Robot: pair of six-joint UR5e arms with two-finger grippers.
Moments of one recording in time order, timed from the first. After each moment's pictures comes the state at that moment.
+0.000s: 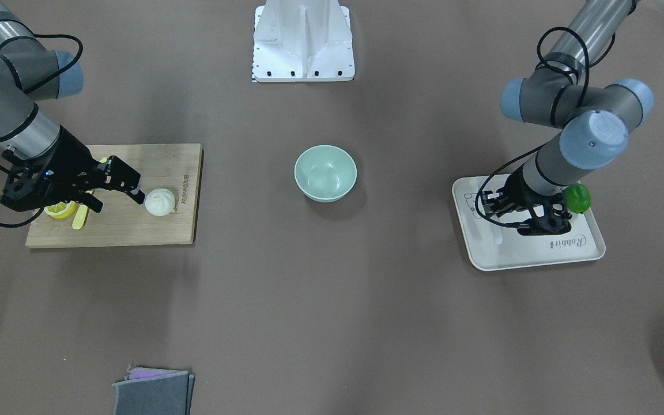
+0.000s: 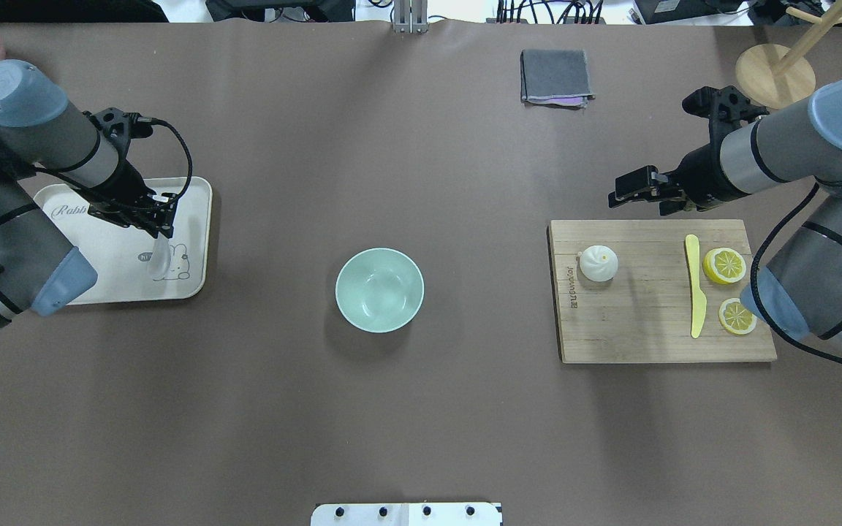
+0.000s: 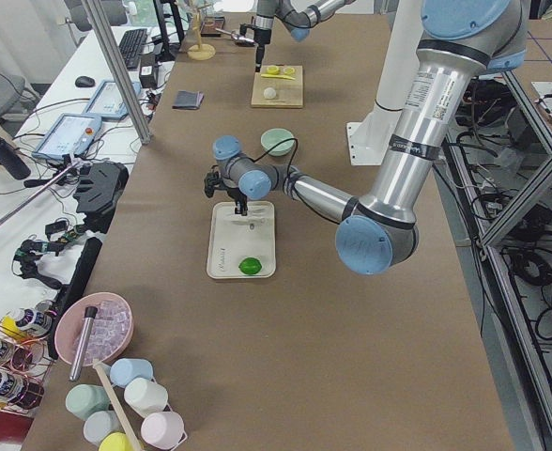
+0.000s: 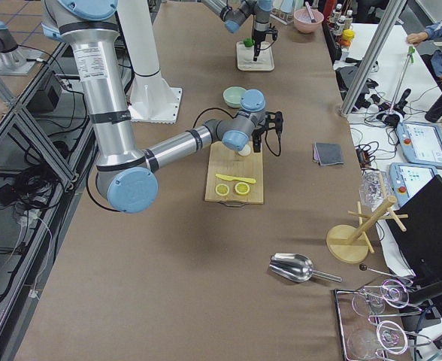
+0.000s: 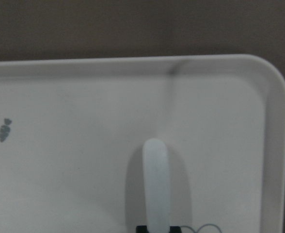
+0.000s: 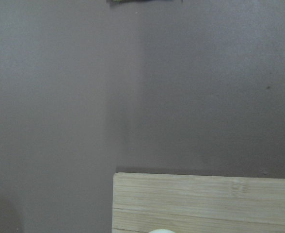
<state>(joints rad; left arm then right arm) -0.89 -1.95 -1.55 -1.85 -2.24 -0.90 0.89 -1.35 1.73 -0.96 2.17 1.12</state>
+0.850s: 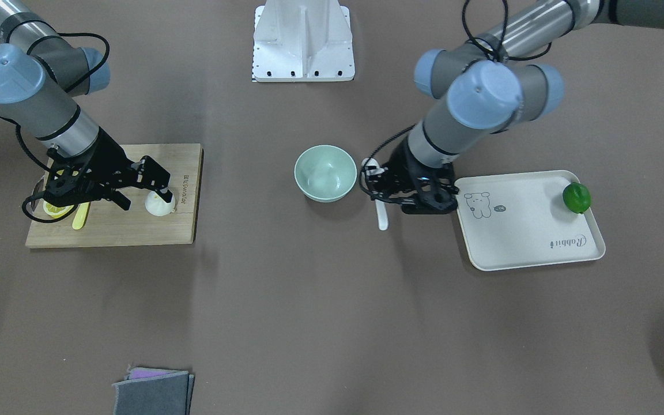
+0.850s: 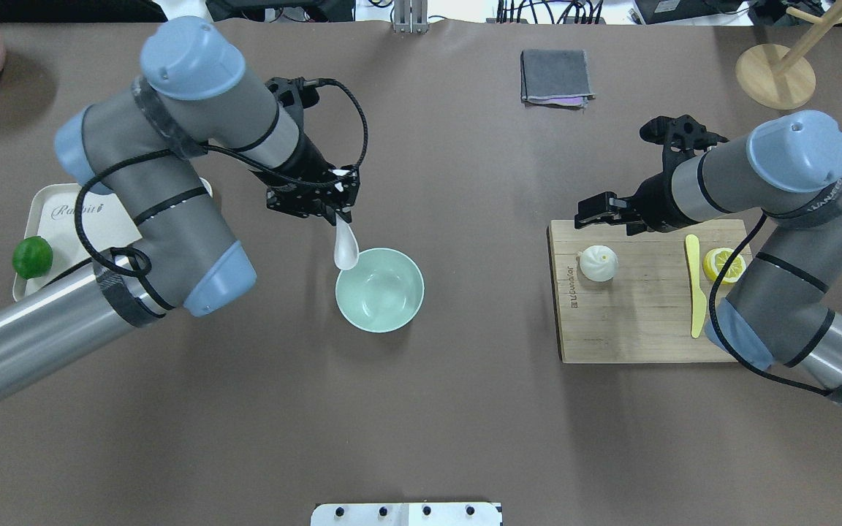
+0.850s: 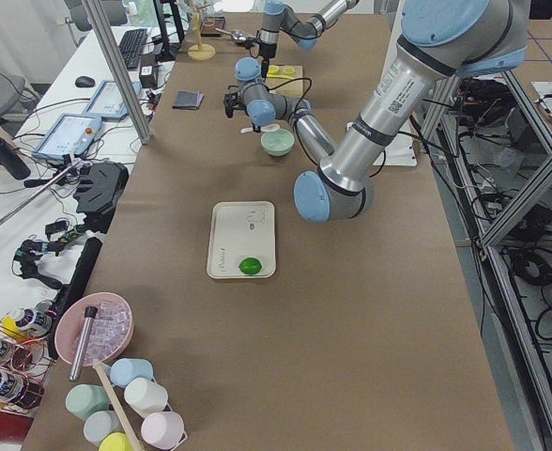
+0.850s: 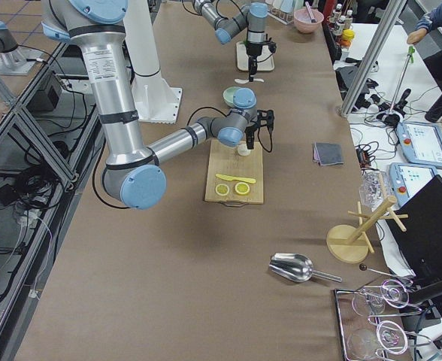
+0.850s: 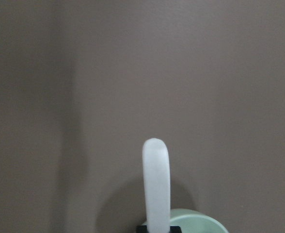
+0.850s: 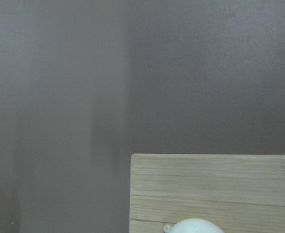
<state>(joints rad) -0.66 -2.31 -1.56 -1.86 -2.15 -1.34 0.77 -1.34 1.72 -0.96 2.06 1.17</state>
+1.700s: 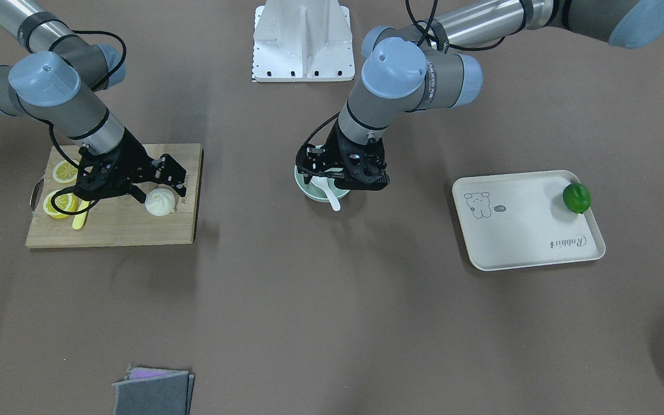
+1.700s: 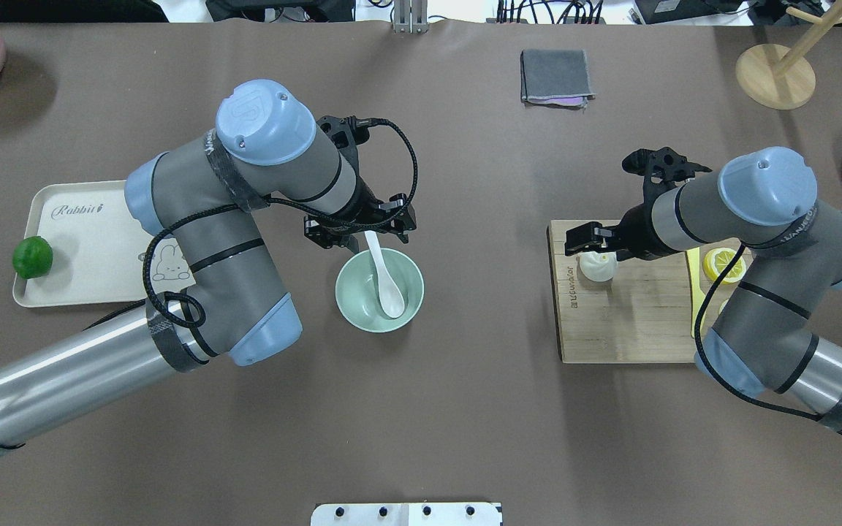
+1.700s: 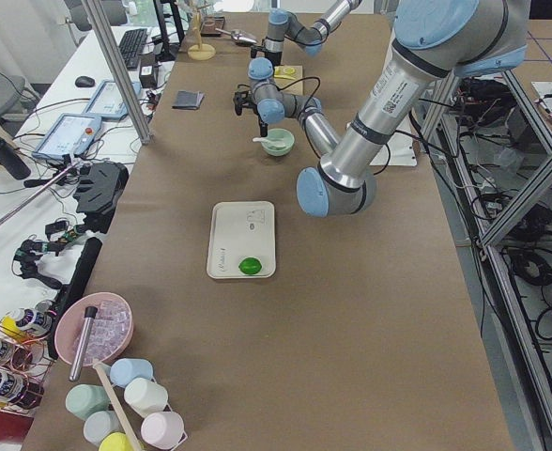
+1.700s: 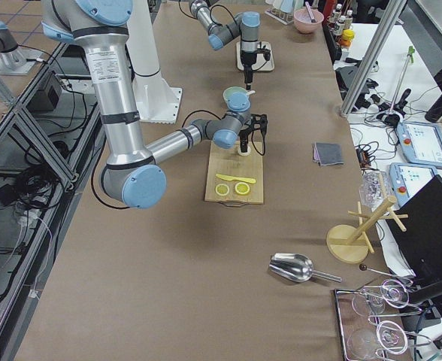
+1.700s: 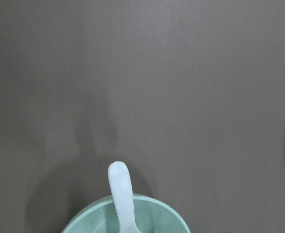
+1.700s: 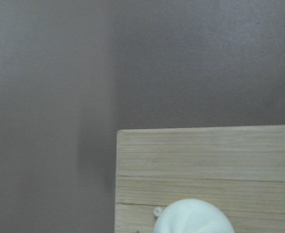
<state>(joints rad) -0.62 -2.32 -1.54 -1.87 -2.06 -1.35 0.71 -1.35 1.71 -0.96 2.01 1.19</state>
